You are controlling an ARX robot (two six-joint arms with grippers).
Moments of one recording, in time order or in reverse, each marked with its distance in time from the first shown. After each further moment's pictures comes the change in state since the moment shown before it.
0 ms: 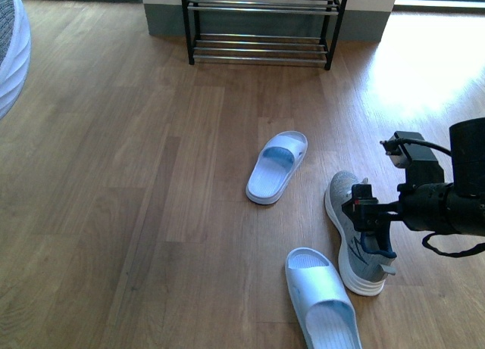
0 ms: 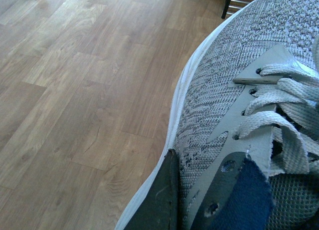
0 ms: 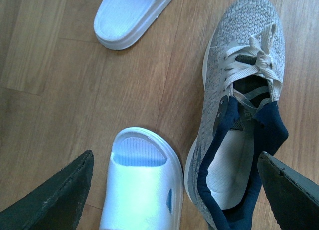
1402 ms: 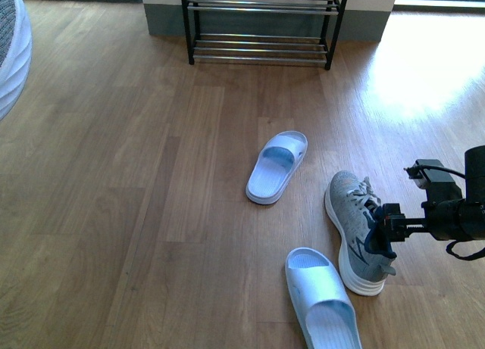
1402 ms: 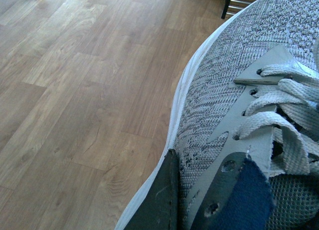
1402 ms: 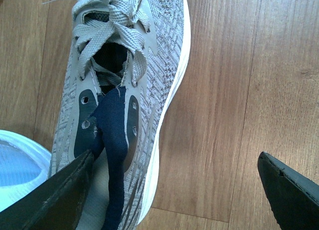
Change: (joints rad) left arm 0.000 0.000 0.000 0.000 0.000 0.000; right arm -0.190 0.281 0.325 -0.174 0.047 -0.175
